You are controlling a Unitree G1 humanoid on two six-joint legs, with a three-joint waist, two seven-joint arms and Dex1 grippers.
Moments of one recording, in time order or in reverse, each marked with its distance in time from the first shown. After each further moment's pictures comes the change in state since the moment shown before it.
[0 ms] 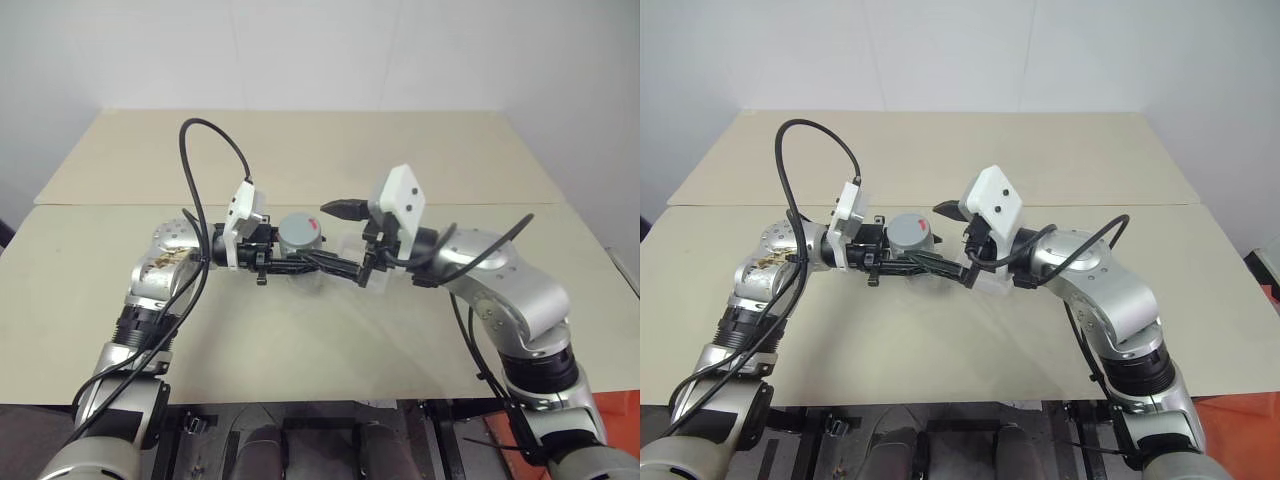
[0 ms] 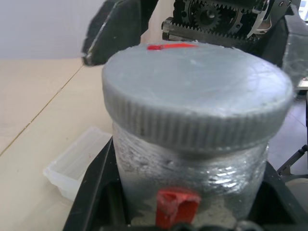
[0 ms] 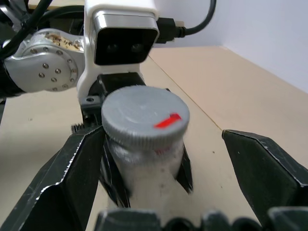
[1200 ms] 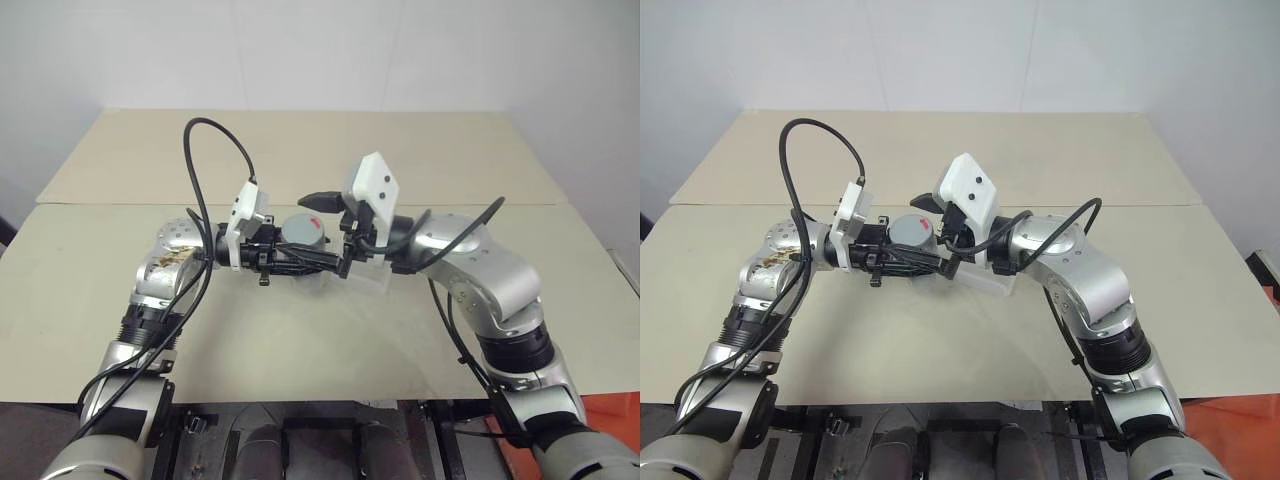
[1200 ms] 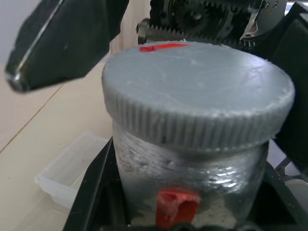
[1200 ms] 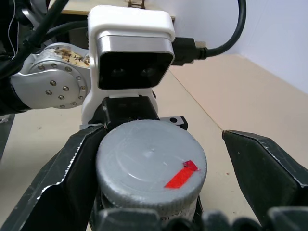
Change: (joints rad) left arm -0.018 -0.023 0.000 0.011 0.007 -0.005 -0.026; right arm -0.123 0.104 0.078 0.124 -0.044 -0.013 0.025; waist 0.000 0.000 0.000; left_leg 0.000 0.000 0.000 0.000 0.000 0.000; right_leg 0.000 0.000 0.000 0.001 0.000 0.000
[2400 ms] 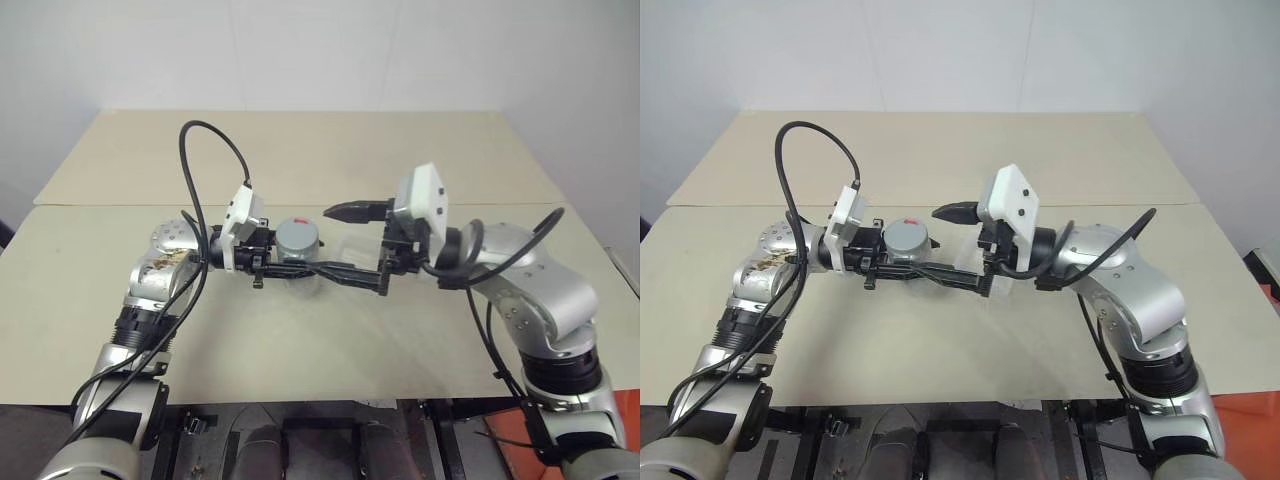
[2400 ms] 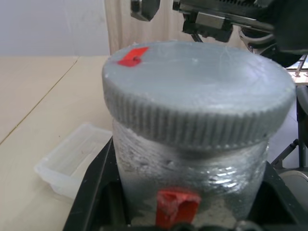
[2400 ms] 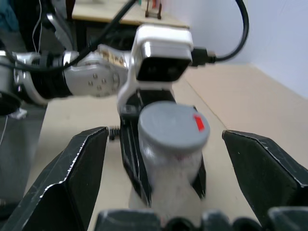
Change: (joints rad) left arm 0.014 0.011 -0.003 0.002 0.001 -0.015 -0.017; right arm 0.092 -0.099 -0.089 -0.141 0.122 -0.012 0.074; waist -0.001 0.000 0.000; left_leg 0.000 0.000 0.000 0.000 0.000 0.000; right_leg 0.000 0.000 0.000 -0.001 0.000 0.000
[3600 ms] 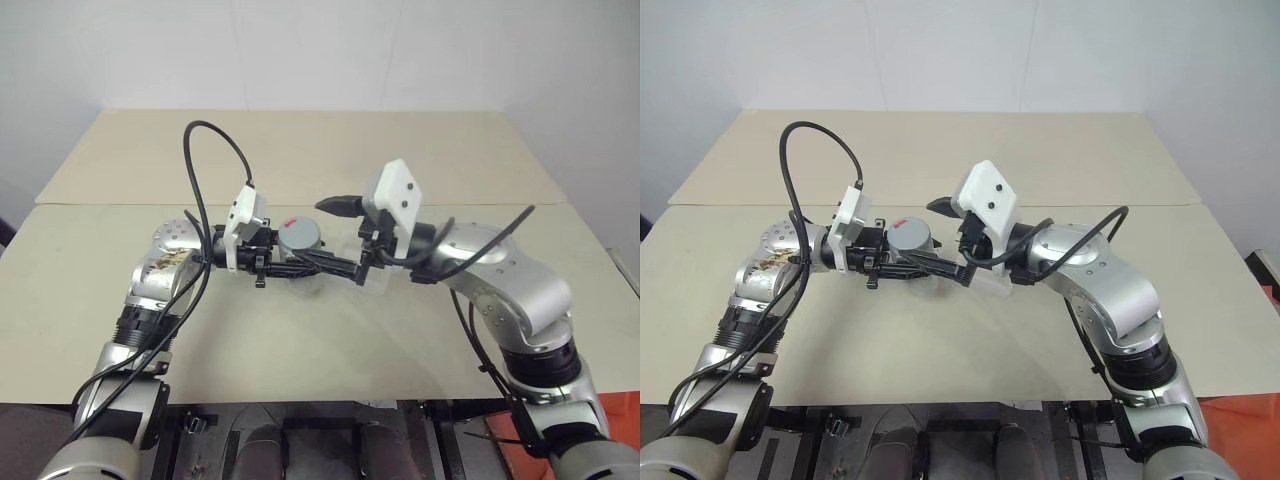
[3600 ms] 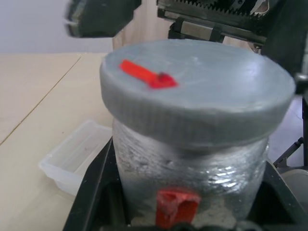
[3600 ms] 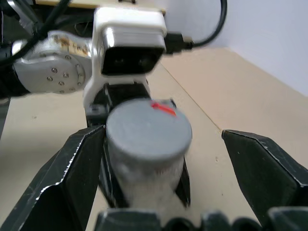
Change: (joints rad) left arm -0.004 0.012 0.000 0.008 0.013 0.001 0.019; right arm -0.008 -0.021 0.042 0.011 -0.064 0.058 -0.111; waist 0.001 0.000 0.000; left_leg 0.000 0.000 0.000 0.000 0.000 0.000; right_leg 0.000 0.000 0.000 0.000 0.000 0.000
